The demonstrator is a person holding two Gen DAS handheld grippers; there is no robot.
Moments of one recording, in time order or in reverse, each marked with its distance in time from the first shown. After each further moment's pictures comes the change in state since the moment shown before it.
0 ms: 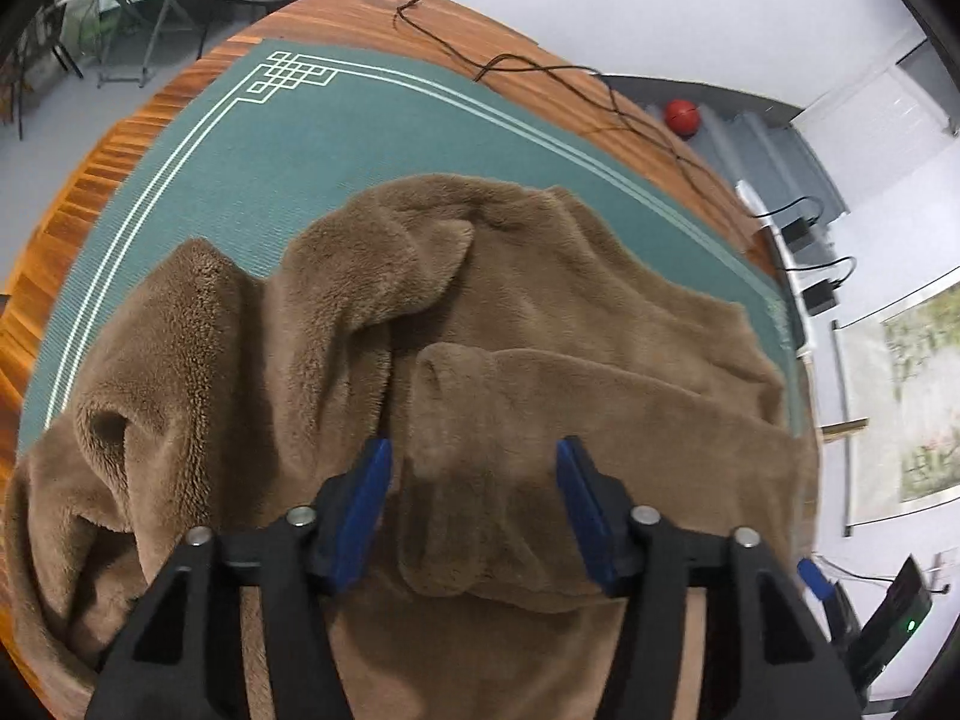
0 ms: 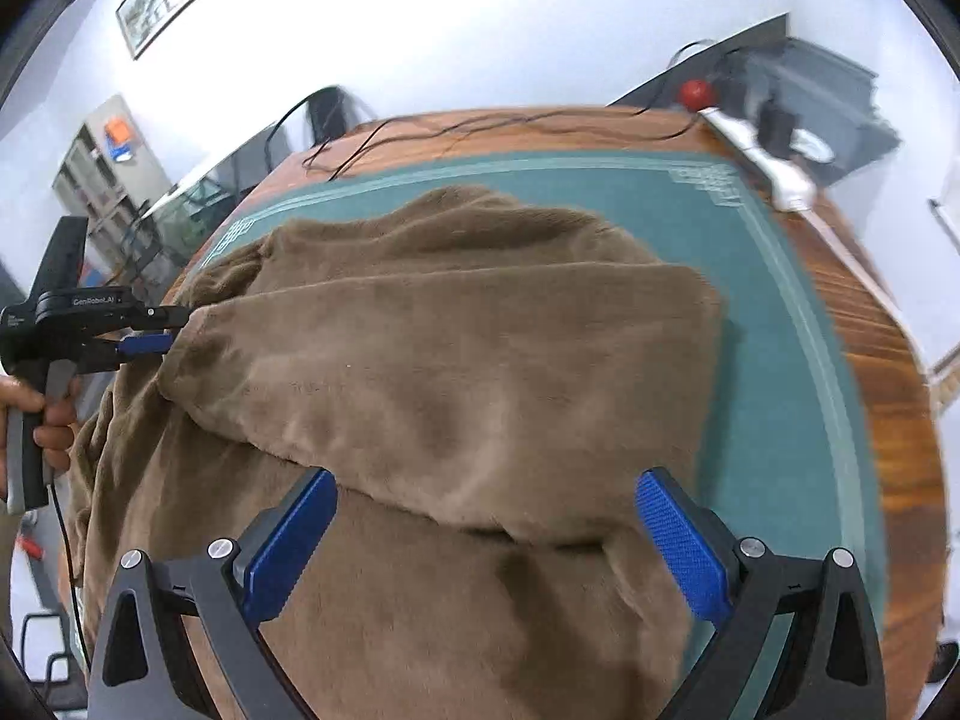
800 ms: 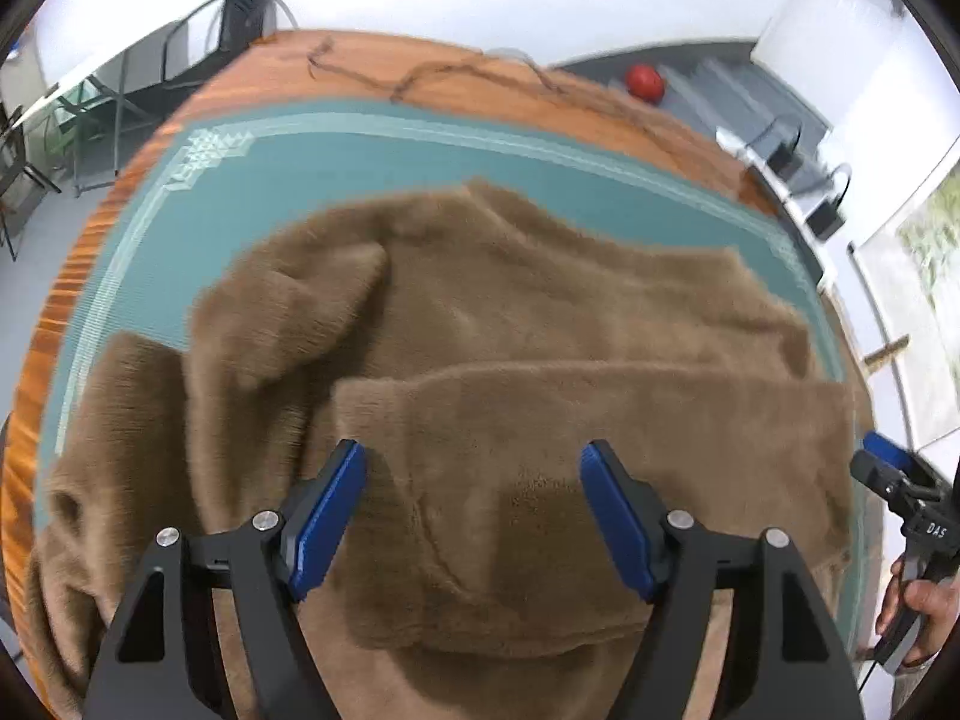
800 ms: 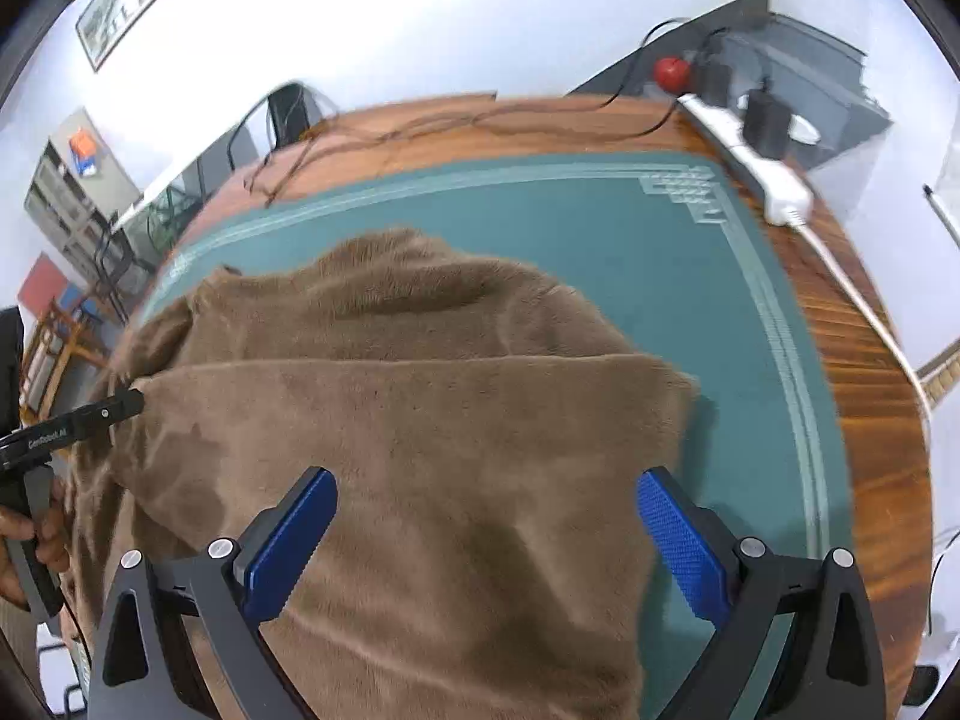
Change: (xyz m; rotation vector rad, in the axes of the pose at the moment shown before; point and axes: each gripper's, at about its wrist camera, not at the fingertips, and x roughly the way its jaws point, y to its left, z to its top) left arm 0.034 -0.051 0.003 0.234 -0.043 0.090; right arm 0.036 -0.050 0.051 0.043 0.054 -0.039
